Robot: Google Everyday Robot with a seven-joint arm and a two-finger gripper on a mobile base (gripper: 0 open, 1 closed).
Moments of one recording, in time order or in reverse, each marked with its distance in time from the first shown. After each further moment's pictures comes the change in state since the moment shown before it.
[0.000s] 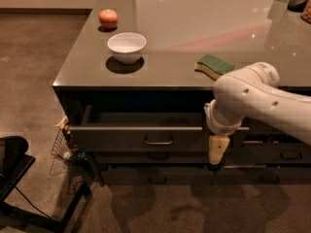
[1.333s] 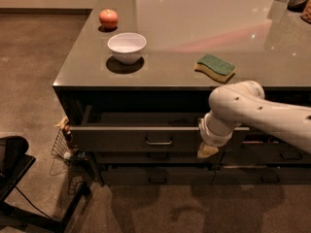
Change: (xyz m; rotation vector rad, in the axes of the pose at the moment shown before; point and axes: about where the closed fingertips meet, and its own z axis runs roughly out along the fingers) arm -0.012 0.026 0.072 -0.162 -0.091 0.042
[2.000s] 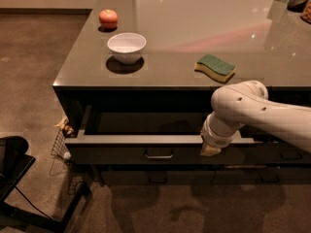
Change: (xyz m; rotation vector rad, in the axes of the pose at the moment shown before) arm 0.004 0.010 -0.005 -0.010 0.019 0.017
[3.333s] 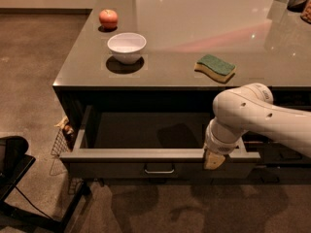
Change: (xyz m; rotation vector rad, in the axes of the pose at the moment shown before) arm 0.005 0.026 -0.016 -0.016 0.029 0.028
